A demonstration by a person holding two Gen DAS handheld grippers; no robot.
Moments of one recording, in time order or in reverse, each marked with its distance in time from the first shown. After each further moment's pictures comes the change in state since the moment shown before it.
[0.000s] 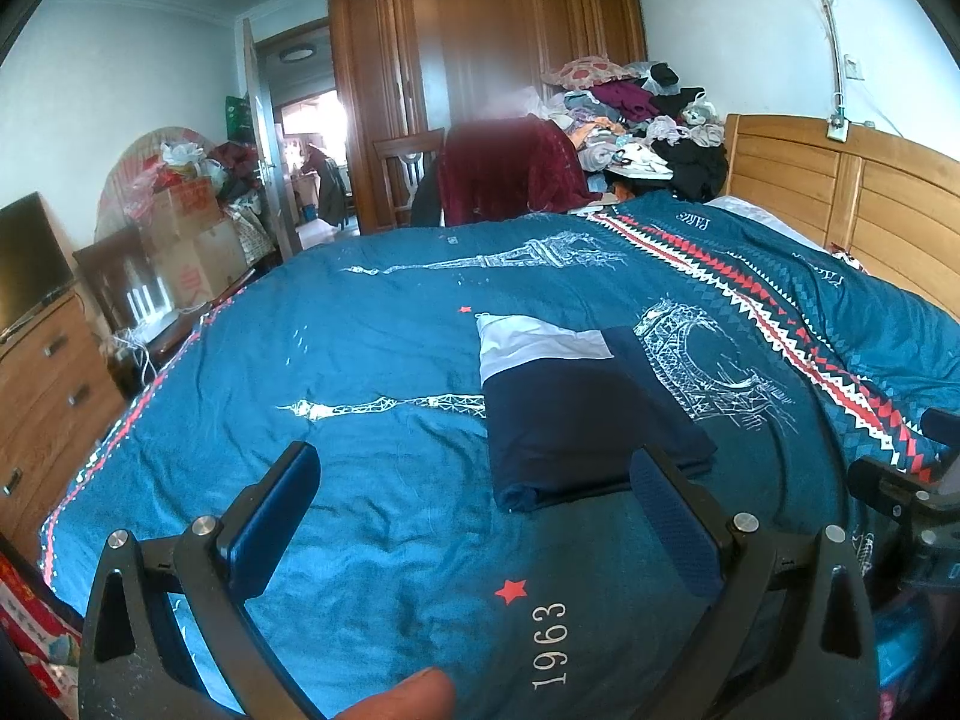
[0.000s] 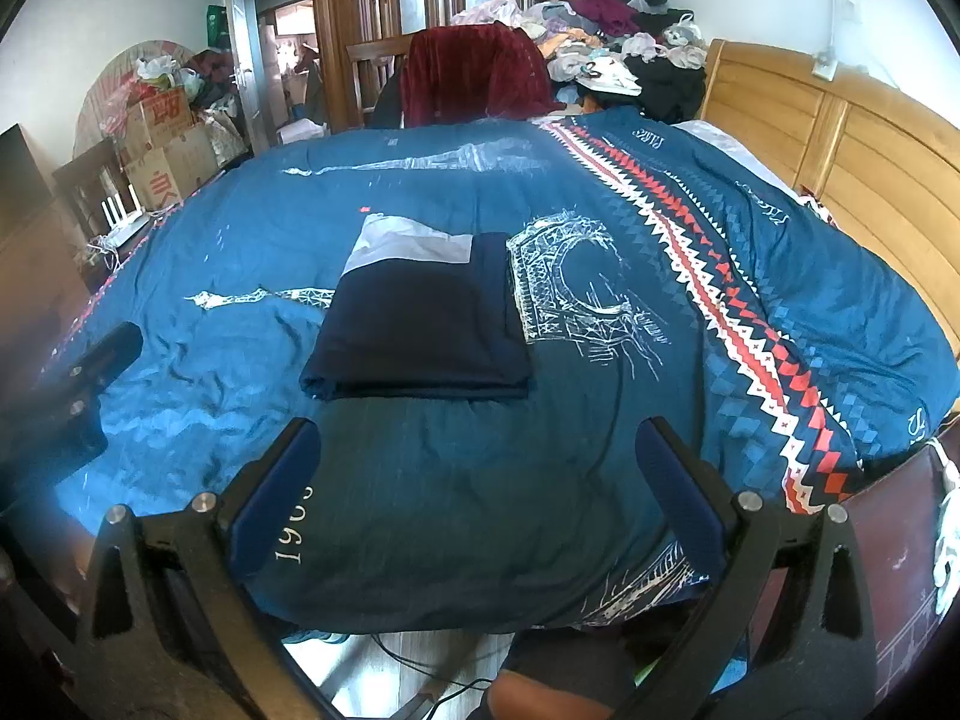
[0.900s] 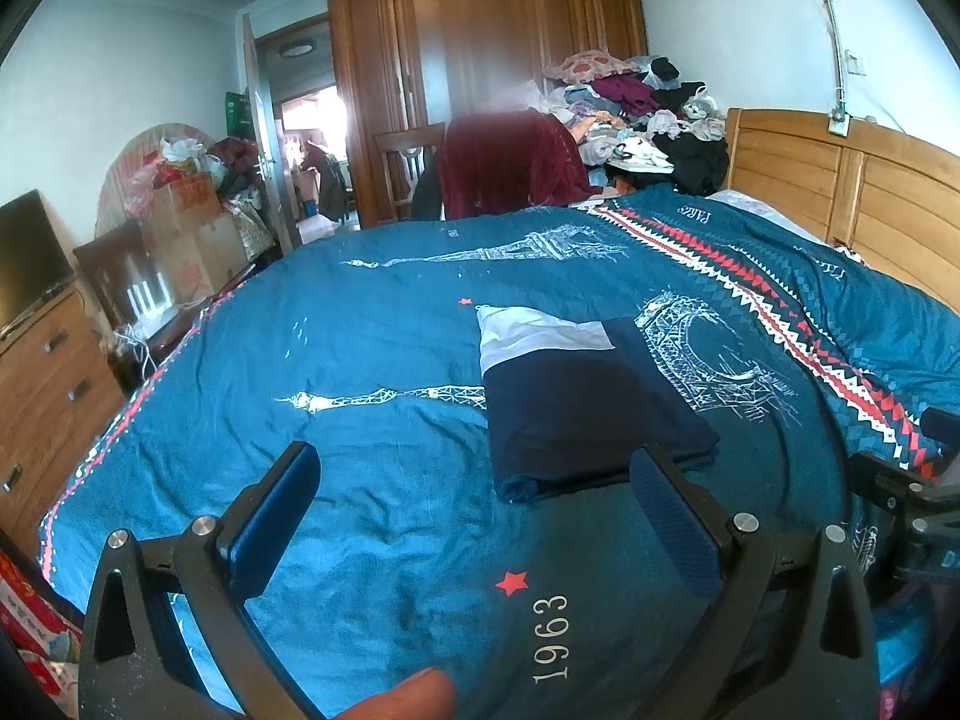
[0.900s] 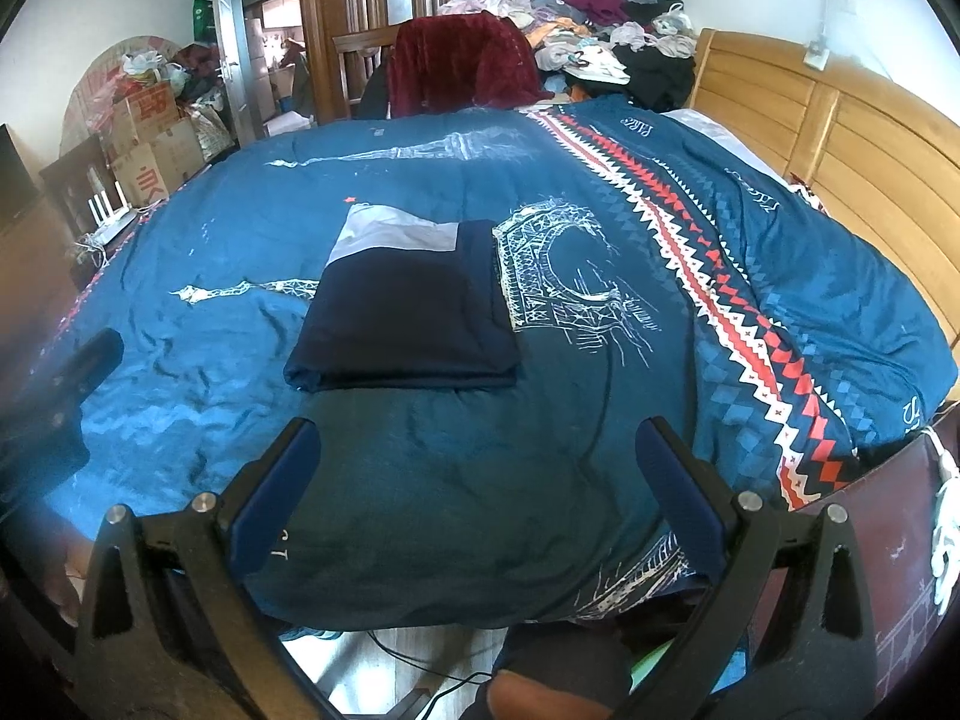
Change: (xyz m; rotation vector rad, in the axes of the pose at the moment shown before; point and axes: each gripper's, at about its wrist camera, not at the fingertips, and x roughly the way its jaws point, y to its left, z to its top) left arm 0.001 -0.004 -0.008 0.007 0.008 0.000; right arm 0.007 -0.004 -0.001 0.015 0.026 -0.028
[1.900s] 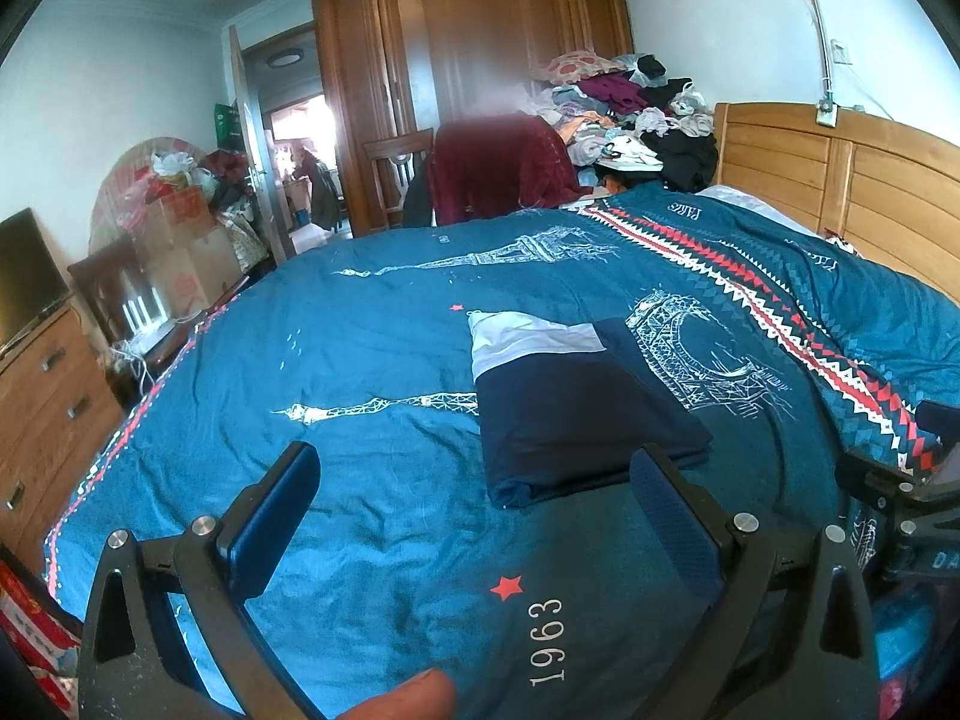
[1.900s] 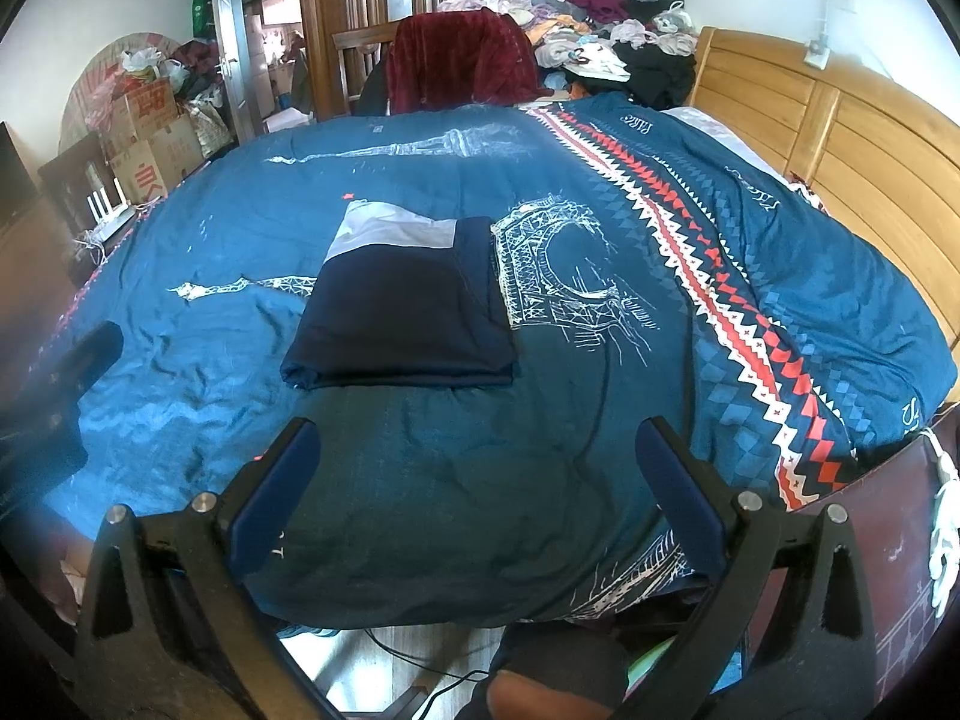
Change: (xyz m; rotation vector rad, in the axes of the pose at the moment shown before) left arm -0.003 -0.008 0.002 0.025 -0.007 -0.004; right arm -0.001 -0.005 -0.002 0.003 0.004 0.000
